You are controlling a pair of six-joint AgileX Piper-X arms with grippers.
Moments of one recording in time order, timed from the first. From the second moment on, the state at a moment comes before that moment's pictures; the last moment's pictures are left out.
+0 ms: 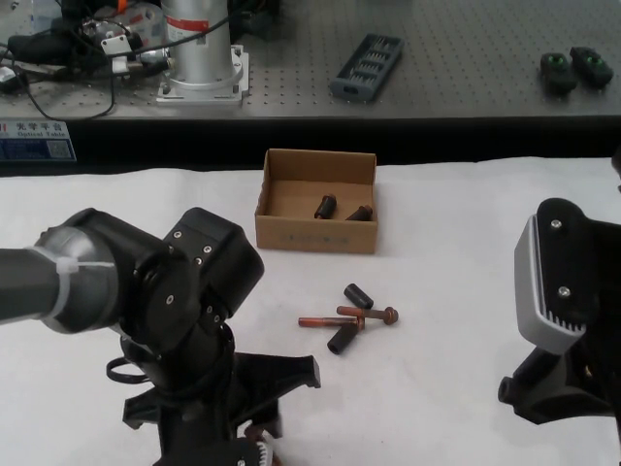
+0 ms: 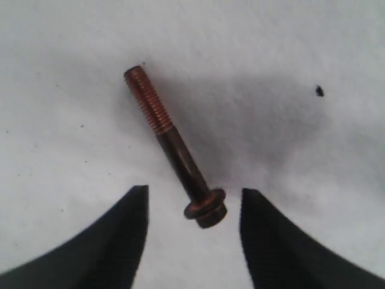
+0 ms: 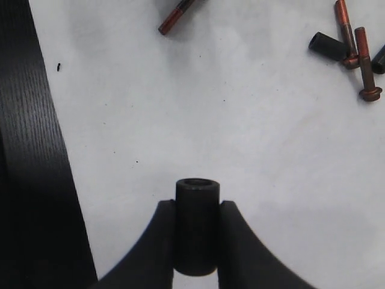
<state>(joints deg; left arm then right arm) -34.5 95.4 -53.4 29.7 13.1 143.0 37.2 64.4 -53.9 65.4 -14.1 -43.4</state>
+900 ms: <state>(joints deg) -39.1 76.5 -53.4 35.2 -0.8 2.7 37.2 64.4 -53.9 71.3 -13.9 -38.2</state>
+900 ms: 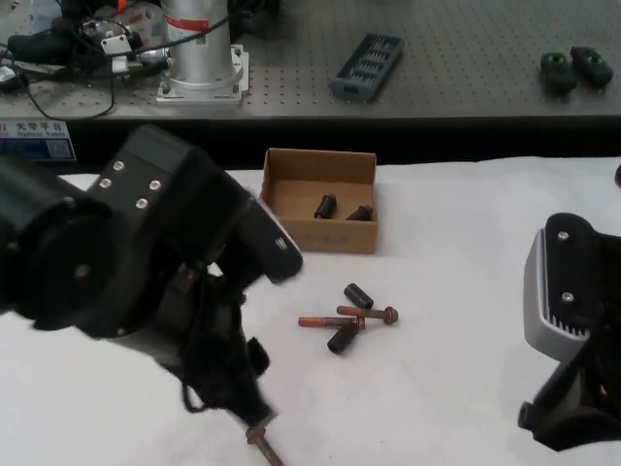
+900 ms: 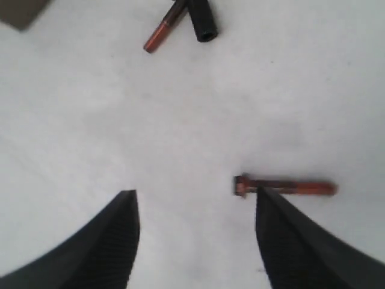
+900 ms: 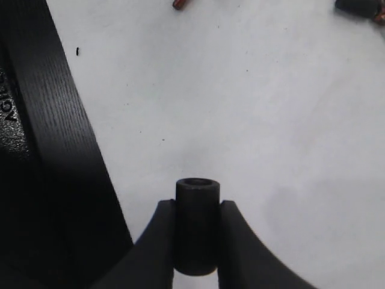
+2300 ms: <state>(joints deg) -45.6 94.4 -48.1 21.5 -1.9 -84.0 37.2 64.4 -53.9 76.3 -14.0 -35.7</state>
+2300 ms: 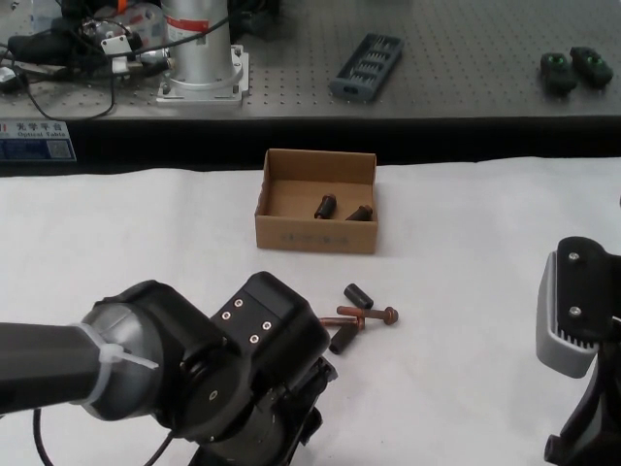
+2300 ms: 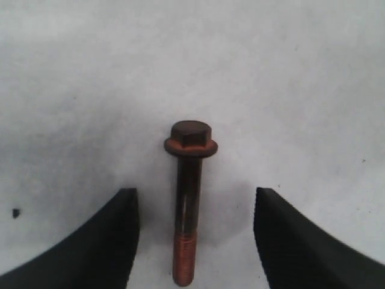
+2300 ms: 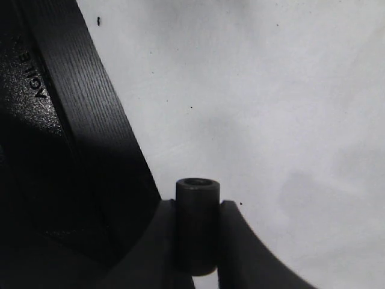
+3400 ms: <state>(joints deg) -45.8 94.8 -48.1 21.4 -6.9 -74.2 37.2 64.4 -53.9 77.0 -10.9 -35.7</state>
